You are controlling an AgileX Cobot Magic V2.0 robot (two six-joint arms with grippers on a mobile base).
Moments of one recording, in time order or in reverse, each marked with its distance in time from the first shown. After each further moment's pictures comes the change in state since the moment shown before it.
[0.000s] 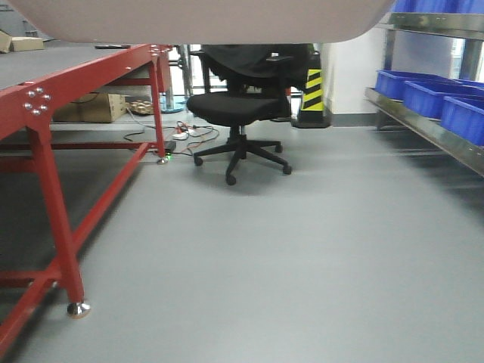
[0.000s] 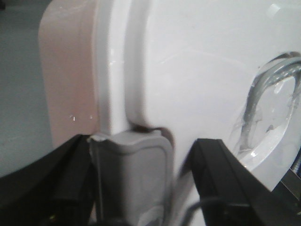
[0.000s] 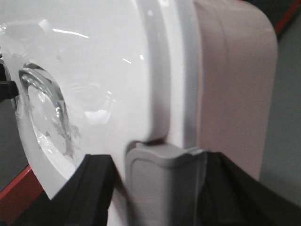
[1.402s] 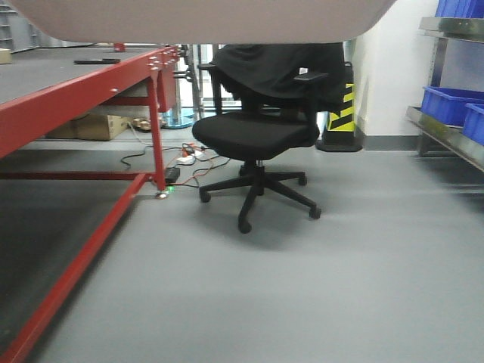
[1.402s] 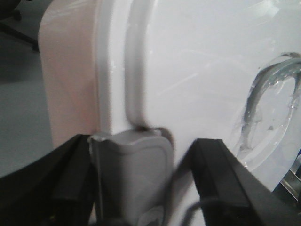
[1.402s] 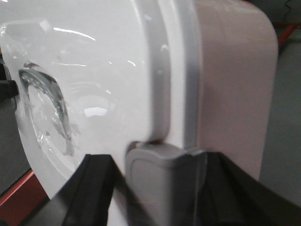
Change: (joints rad) left arm 0.000 0.000 0.000 0.000 -0.002 0.000; right arm 0.000 0.000 0.000 0.000 0.000 0.000
